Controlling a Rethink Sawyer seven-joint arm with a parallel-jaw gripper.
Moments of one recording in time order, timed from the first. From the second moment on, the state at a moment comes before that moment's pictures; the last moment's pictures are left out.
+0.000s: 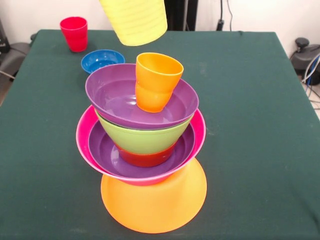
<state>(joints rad) -0.18 -0.93 -0.07 1.64 0.02 -0.05 1.99</state>
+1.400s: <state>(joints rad) -0.12 -0.91 -0.12 1.70 0.11 -0.16 1.99</state>
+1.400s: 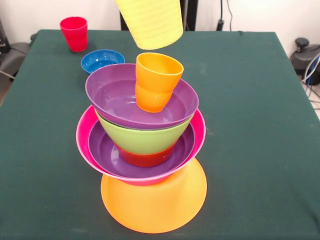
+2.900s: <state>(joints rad) -0.11 -0.88 -0.13 1.78 0.15 -0.24 1.99</state>
